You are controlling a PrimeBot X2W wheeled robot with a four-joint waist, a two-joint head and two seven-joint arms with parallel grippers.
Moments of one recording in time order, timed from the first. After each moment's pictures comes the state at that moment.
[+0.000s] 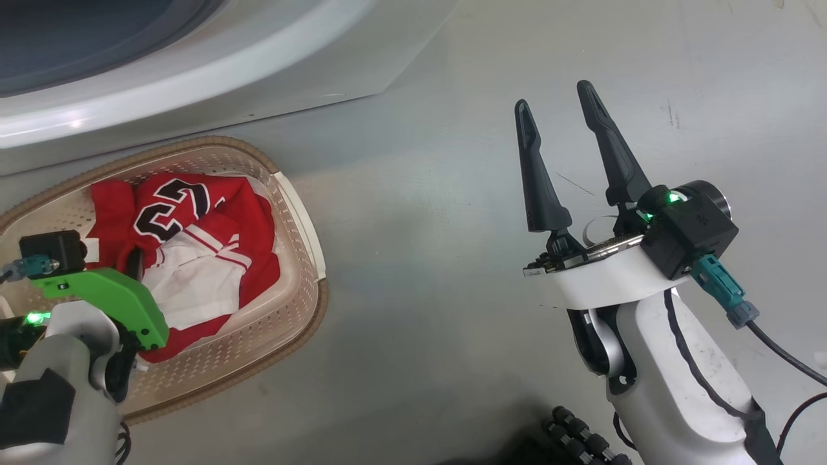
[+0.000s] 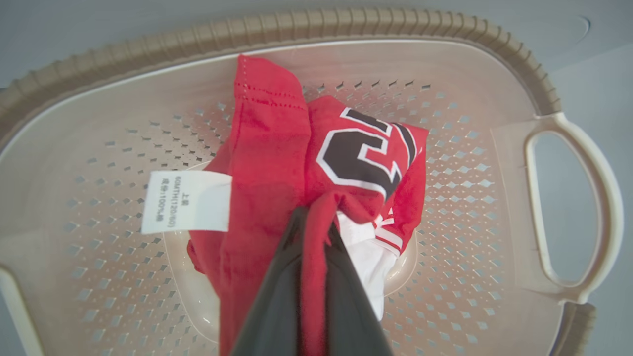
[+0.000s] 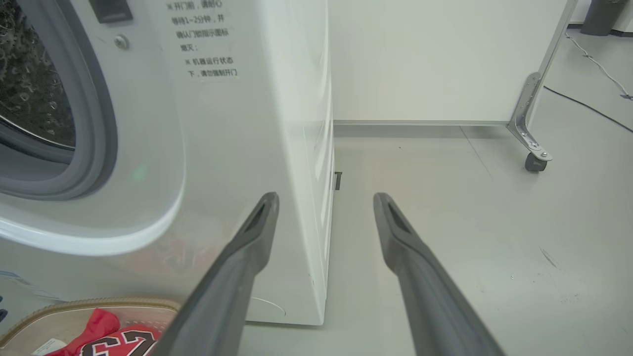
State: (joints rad) left arm -0.53 0.21 -0.11 0.77 -0.48 -0.08 0.10; right arm -0.39 -0.05 0.43 -0.02 0.33 -0.12 -0.26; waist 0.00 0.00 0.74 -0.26
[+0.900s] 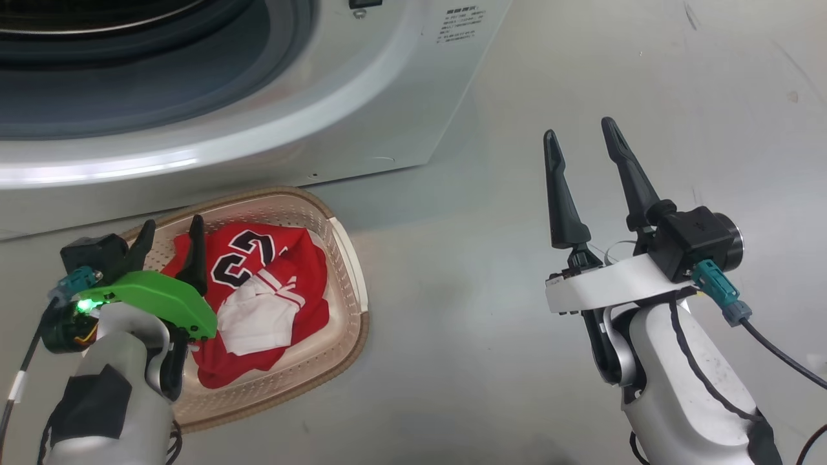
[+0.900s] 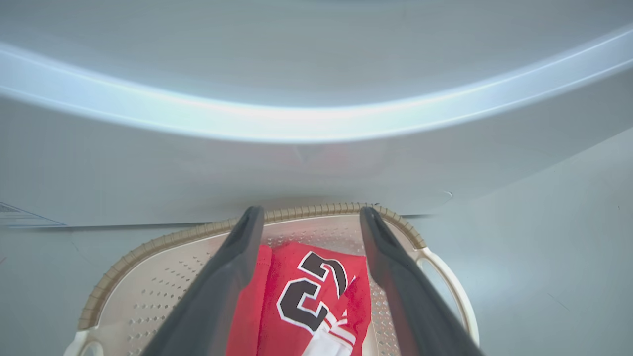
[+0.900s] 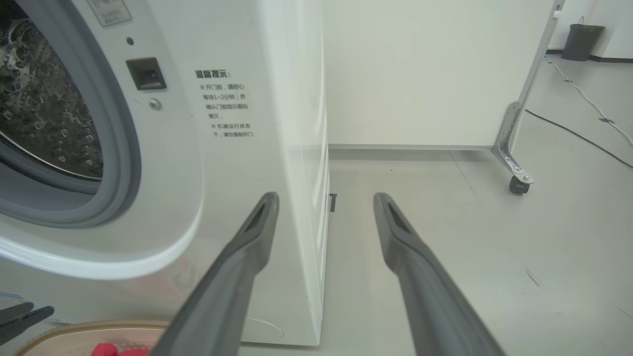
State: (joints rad) left arm -0.55 0.11 -0.14 0.81 -0.47 -0.10 -0.18; right arm -0.35 -0.05 0.37 0.09 0.31 -0.13 -0.26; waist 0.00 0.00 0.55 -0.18
